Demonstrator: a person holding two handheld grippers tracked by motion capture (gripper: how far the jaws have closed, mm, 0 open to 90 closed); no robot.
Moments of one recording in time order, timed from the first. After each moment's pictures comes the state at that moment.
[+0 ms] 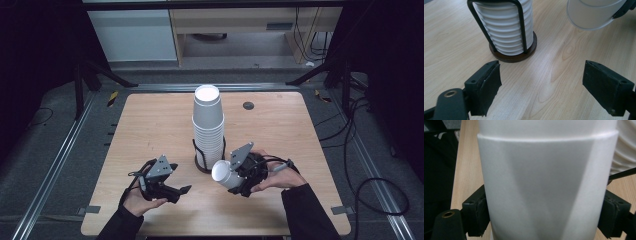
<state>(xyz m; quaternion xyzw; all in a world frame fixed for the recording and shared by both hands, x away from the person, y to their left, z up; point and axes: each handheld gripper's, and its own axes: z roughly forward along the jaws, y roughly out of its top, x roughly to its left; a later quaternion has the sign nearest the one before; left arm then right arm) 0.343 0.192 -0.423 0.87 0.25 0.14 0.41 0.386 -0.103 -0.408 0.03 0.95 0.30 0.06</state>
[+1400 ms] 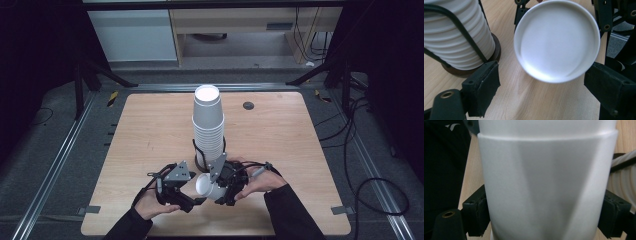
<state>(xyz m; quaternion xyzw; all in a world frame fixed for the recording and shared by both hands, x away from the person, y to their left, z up) 0.339 0.151 -0.427 0.89 0.18 0.06 0.41 0.377 -0.052 -0.428 -0.03 0.97 0.26 0.02</state>
